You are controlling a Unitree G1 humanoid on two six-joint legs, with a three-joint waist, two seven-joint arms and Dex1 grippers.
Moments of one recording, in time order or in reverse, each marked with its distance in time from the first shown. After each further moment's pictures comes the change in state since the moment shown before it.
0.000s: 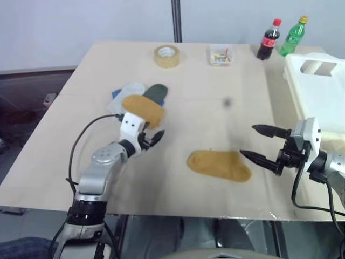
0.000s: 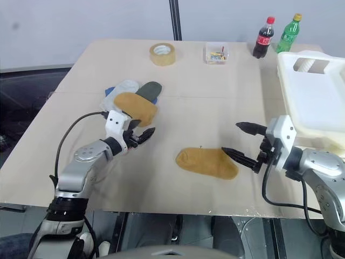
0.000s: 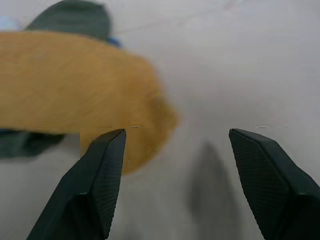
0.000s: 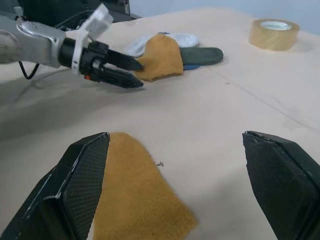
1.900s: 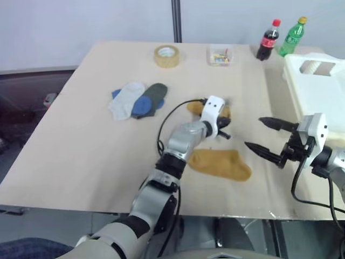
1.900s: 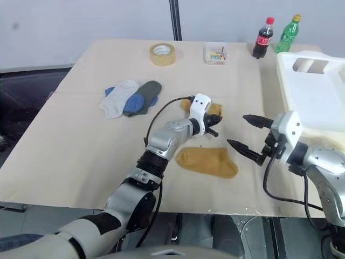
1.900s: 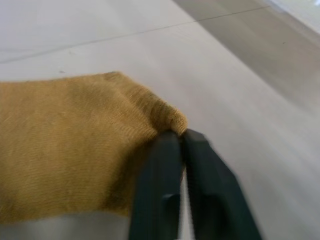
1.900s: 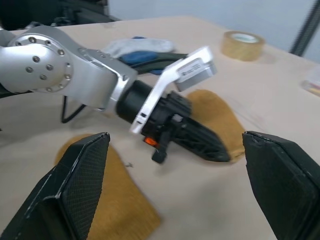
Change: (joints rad) left arm -0.563 -0.594 -0.130 0.560 0.058 0.162 0.098; right arm -0.008 -0.003 -0.037 0.049 -0.046 -0.077 -0.038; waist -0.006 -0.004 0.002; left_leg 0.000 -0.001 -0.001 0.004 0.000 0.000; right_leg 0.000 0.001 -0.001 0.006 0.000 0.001
